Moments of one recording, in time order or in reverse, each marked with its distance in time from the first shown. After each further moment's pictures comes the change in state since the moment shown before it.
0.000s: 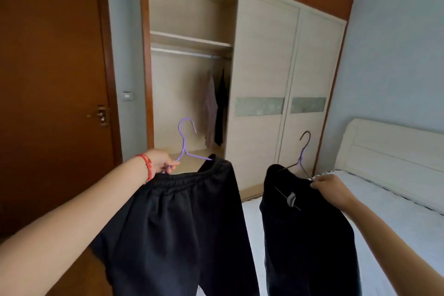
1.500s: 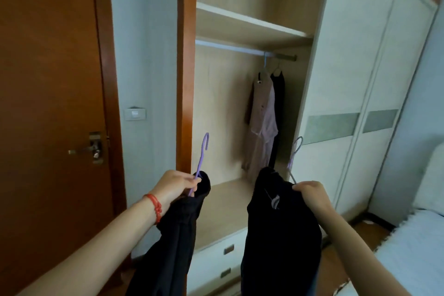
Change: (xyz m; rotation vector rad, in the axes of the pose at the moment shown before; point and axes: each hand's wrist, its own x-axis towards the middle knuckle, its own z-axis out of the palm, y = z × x) left_hand 0.559 -0.041 -0.341 -0.308 0.138 0.196; right_hand 0.510 -0.336 0.443 0.372 0.059 0.124
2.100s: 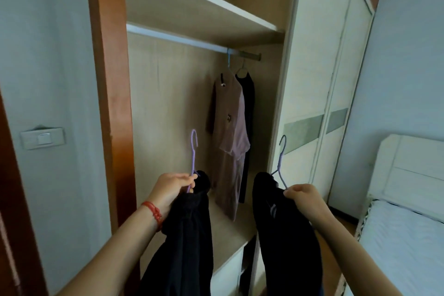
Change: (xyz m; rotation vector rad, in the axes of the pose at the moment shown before) left_hand 0.261 0.011 0.080 -0.283 -0.201 -0.007; right_hand 0.177 -0.017 0.028 -0.107 0.081 0.026
